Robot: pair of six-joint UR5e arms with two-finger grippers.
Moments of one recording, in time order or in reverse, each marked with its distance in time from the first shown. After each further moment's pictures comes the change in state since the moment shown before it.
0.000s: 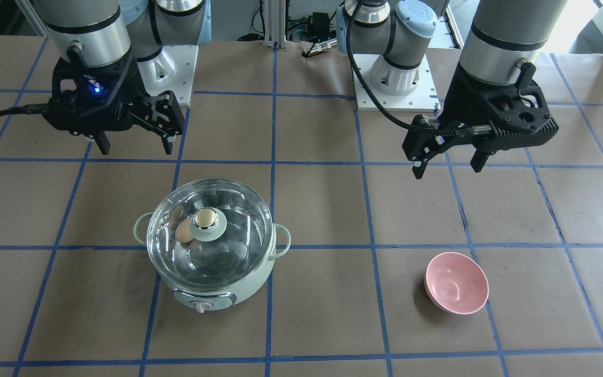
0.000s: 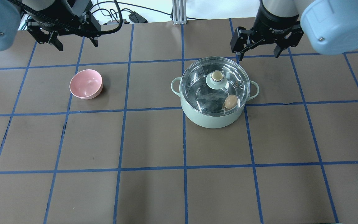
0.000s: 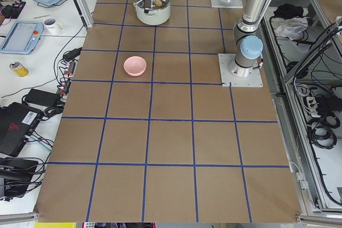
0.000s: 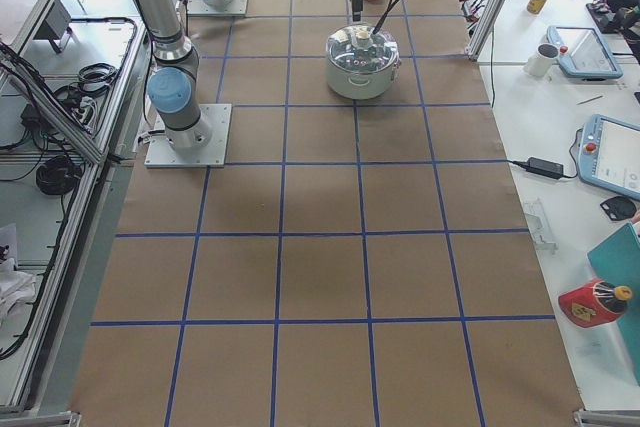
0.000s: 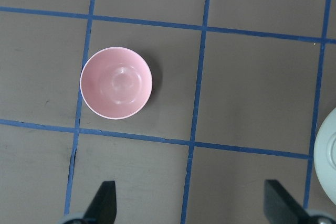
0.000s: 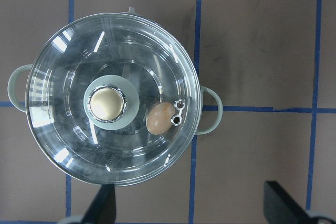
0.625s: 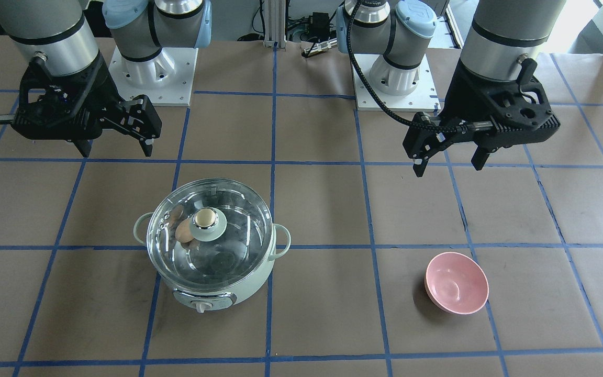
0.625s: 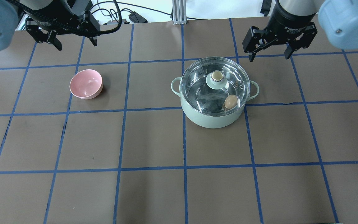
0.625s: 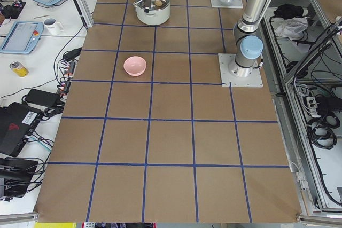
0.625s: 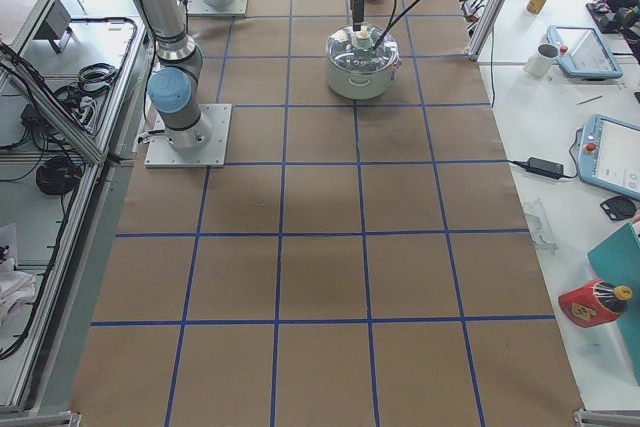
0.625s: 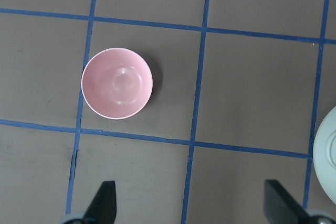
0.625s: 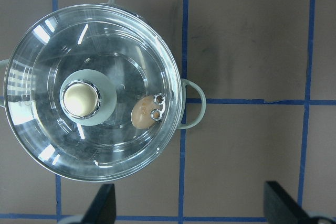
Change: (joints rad) left arm 0.000 0.007 0.001 -0.003 0.001 0.003; right arm -0.067 -0.008 0.010 0.030 0.025 -0.055
